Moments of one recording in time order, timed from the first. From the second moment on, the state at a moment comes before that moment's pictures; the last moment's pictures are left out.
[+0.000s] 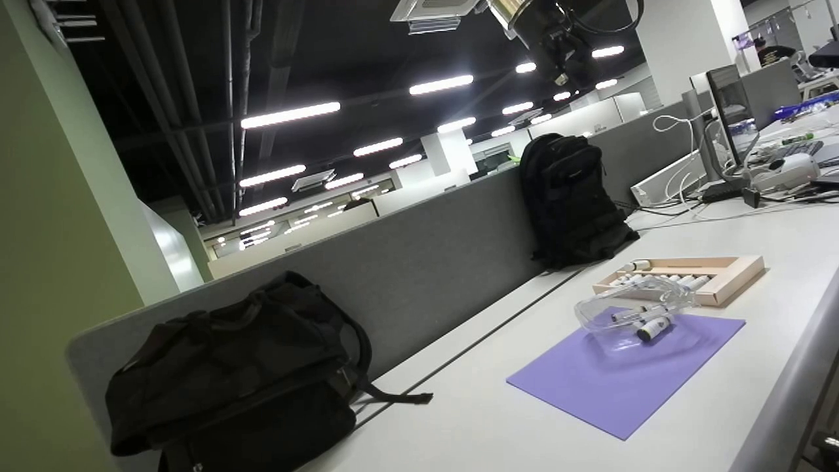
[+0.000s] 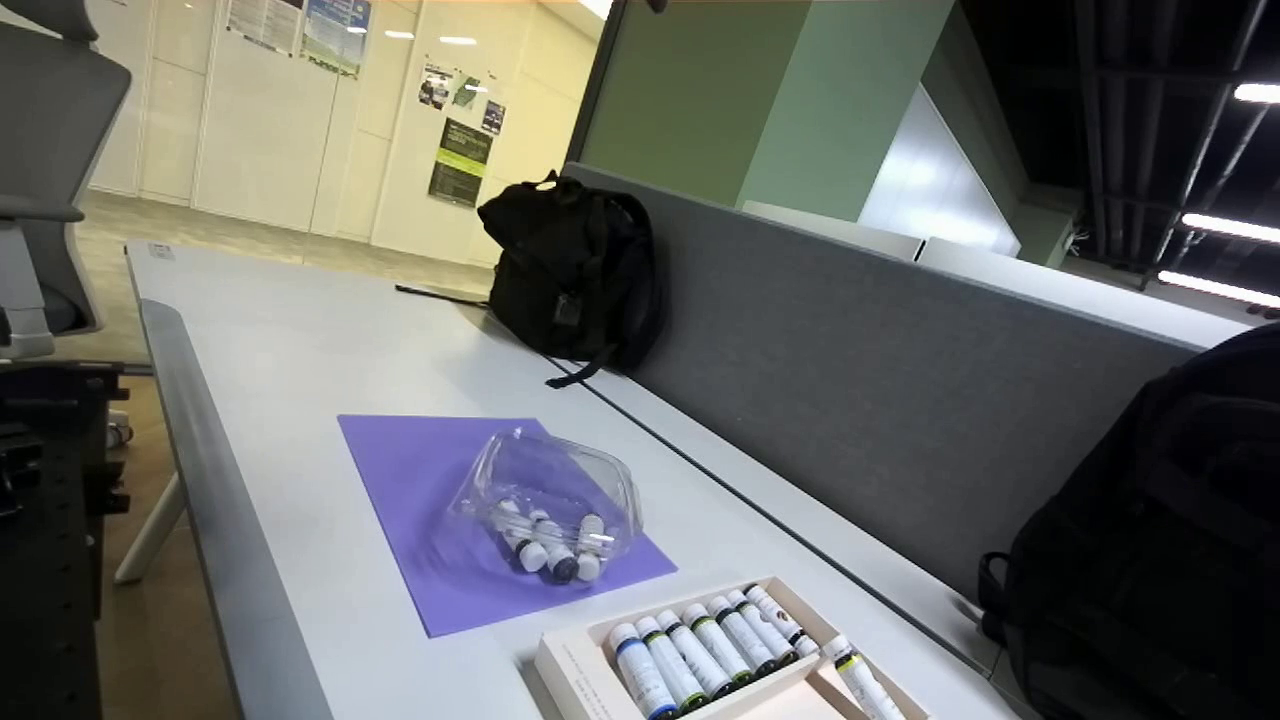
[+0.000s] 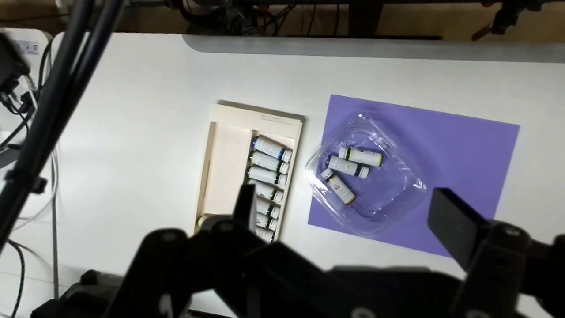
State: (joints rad) arm -0.03 -0.28 0.03 -2.01 -0.19 1.53 -0.01
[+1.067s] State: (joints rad) arm -0.08 -0.22 -0.06 -2.14 -0.22 1.95 -0.01
